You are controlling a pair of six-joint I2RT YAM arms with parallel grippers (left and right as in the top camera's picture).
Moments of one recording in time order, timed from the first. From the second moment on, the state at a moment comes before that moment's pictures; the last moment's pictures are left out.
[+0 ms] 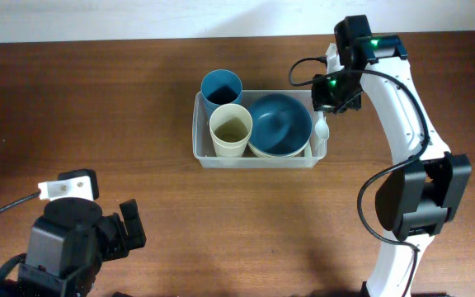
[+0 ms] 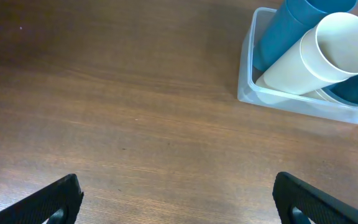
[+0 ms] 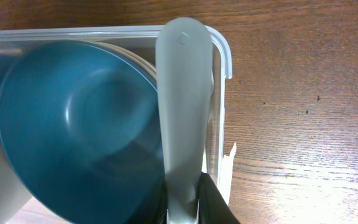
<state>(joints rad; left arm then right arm) -0.37 0.82 1.40 -1.45 -0.30 -0.45 0.11 2.09 1.99 -1.28 -0.20 0.18</state>
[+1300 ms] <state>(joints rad) -0.37 0.82 1.40 -1.45 -0.30 -0.45 0.04 1.82 2.26 -1.64 -0.18 -0.02</state>
